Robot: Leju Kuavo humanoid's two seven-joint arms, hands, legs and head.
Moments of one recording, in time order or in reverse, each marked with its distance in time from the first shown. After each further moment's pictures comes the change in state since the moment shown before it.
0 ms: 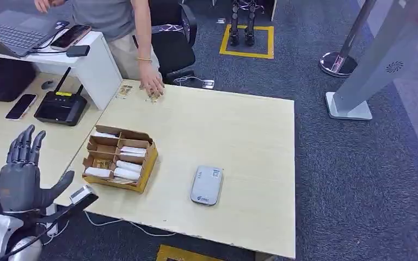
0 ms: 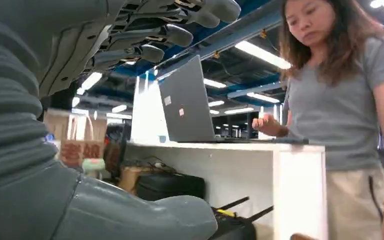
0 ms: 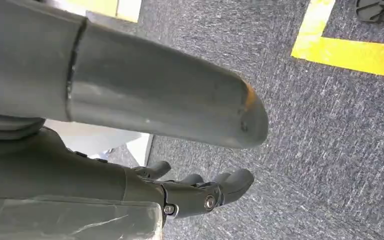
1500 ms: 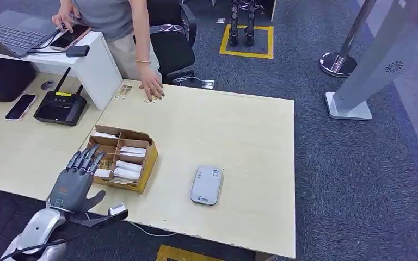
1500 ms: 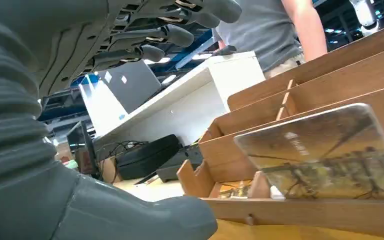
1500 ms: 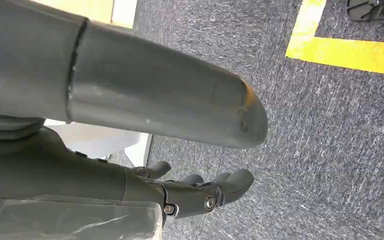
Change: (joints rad) left arm -0.056 0.171 -0.325 0.181 -0.199 -0.135 0.252; right arm -0.001 0.000 0.003 0.002 -0.031 -0.009 -0.017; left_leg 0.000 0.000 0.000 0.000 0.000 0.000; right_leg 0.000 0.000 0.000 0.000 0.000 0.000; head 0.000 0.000
